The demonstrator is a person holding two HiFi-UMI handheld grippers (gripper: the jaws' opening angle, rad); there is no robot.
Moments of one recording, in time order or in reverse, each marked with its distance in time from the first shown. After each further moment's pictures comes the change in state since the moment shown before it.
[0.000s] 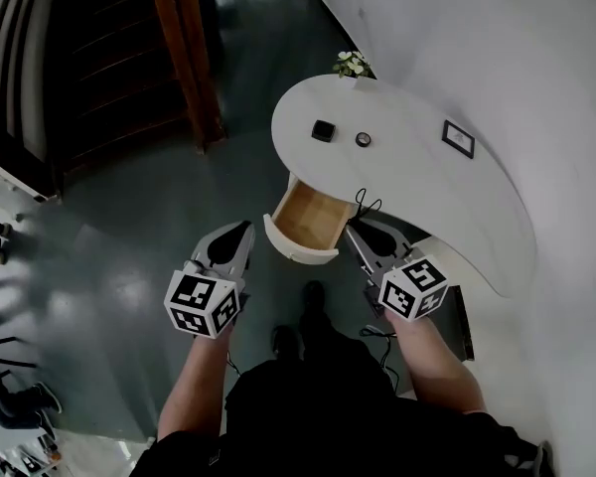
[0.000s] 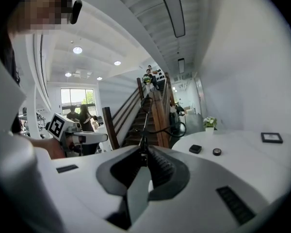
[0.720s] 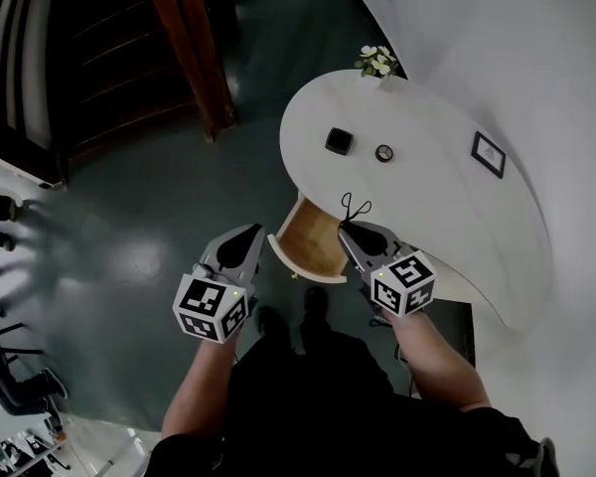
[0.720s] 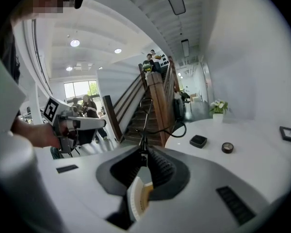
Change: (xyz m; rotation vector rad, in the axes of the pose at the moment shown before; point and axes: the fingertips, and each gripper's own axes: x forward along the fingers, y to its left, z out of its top) left arm 0.096 0.046 -0.013 -0.027 0.074 0.022; right arm 0.104 -0.078 -0.044 0.005 0.167 0.079
